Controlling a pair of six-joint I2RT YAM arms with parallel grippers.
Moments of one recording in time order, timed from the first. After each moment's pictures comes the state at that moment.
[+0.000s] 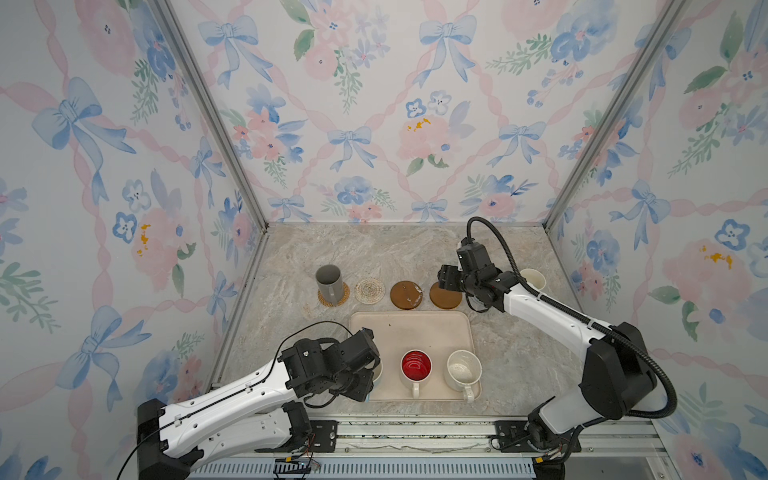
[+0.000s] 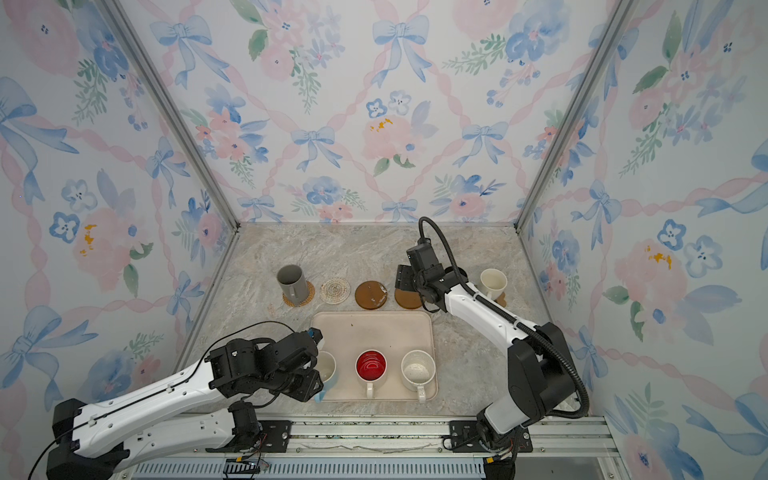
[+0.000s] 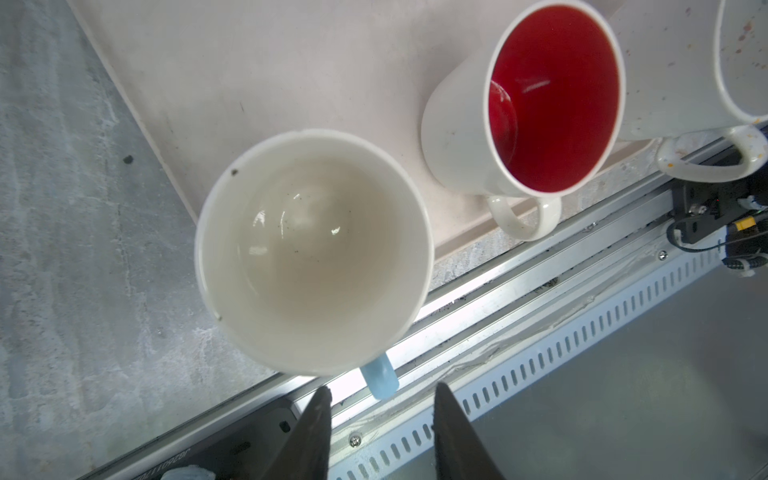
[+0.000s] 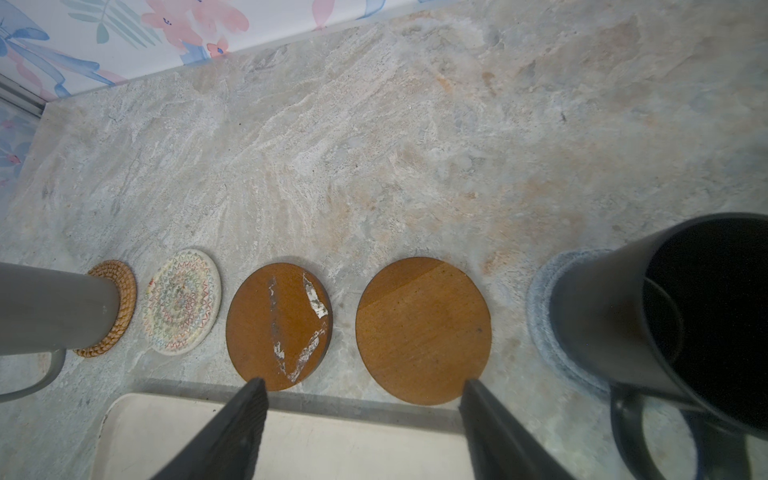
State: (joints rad) left arm -1.07 0.94 0.84 -1.13 0.01 -0.71; right arm 0.53 1.56 1.15 -0.38 0.15 0.52
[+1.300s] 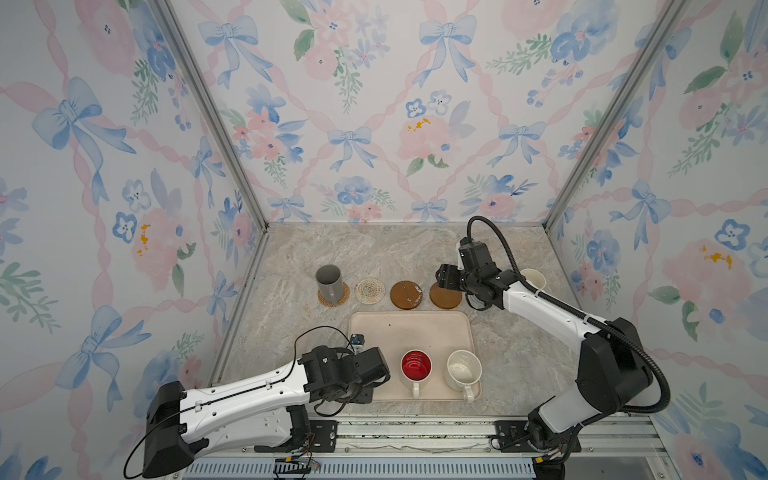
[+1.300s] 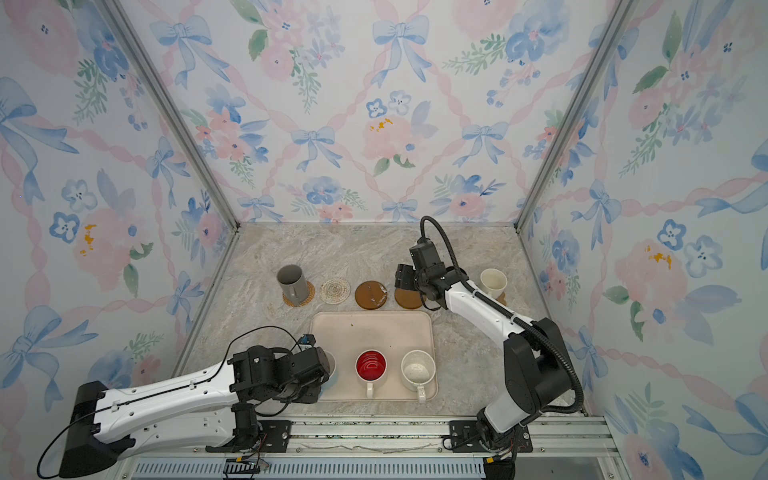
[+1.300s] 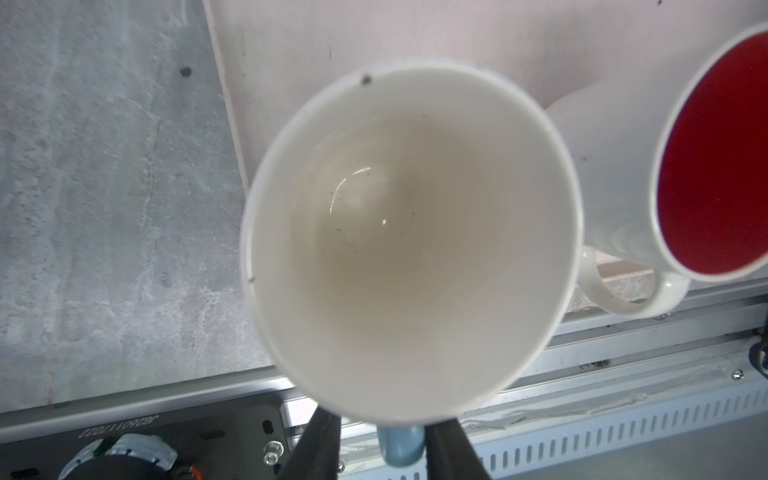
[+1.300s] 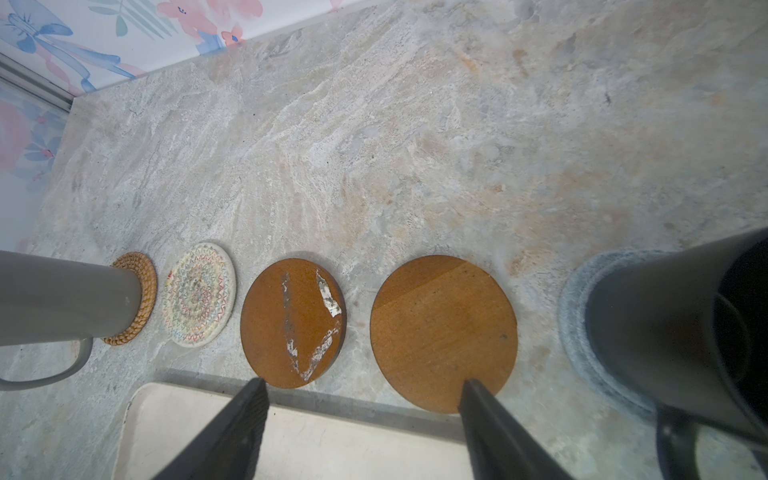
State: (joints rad) left arm -1.18 0.99 0.76 -1.10 -0.14 -1.09; right arm 0.49 1.59 1.15 -0.35 0.06 0.52
